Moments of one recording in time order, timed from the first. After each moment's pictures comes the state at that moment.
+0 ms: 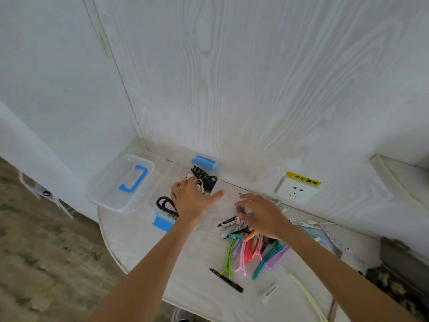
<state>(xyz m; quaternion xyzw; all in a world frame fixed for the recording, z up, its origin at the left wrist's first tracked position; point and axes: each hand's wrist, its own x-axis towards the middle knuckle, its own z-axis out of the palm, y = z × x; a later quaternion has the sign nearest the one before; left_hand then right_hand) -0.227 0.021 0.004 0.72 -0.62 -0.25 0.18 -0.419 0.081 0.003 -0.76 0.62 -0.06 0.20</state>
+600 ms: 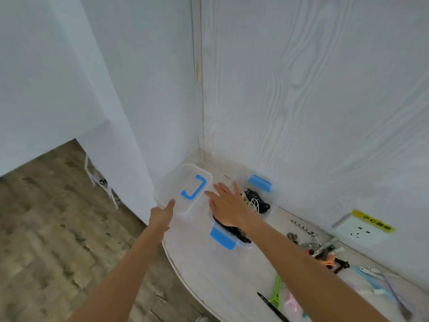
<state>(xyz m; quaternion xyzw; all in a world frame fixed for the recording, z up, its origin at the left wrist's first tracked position) -0.025 0.021 0.015 0.77 -0.18 -0.50 0.36 -0.208 -0.008 0.028 -0.83 0.54 0.03 0.13</state>
